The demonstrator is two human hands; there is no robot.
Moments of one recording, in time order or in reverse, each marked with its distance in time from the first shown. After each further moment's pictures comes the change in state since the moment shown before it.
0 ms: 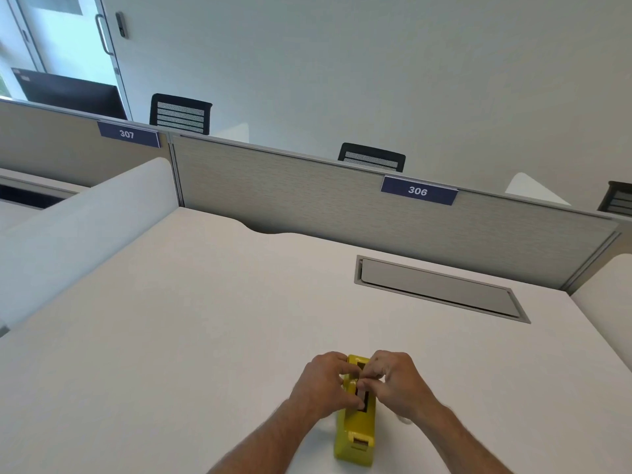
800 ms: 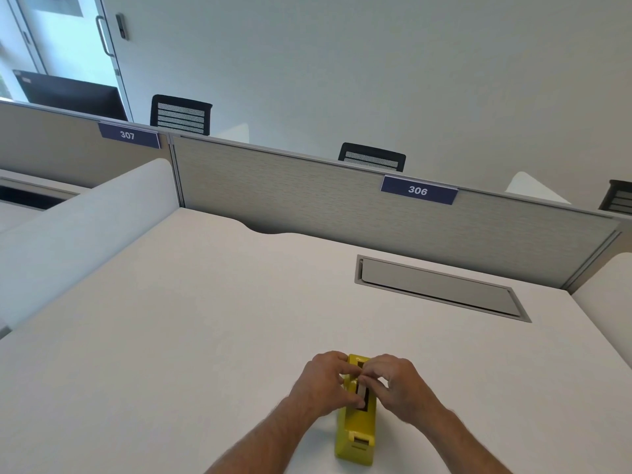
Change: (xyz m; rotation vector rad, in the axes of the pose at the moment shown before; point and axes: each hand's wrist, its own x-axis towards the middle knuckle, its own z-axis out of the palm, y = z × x) left_hand 0.003 -0.002 0.001 0.011 -0.025 0.003; right_hand -0.005 0.013 0.005 -0.130 0.027 -0.239
